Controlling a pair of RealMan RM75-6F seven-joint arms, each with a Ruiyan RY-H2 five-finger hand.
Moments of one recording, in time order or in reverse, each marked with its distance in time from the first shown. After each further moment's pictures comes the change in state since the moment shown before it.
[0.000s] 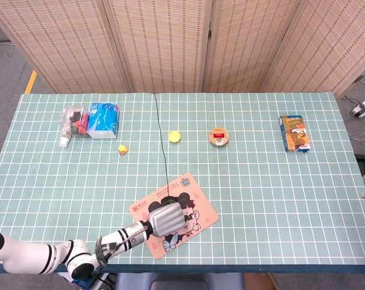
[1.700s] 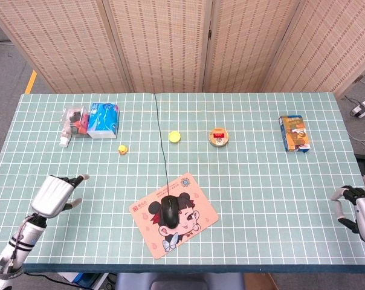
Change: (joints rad) left arm 0.530 0.244 0.130 0.363 0.230 0.735 -0.986; right arm 0.062 -0.055 -0.035 -0.057 -0.033 -0.114 -0.233
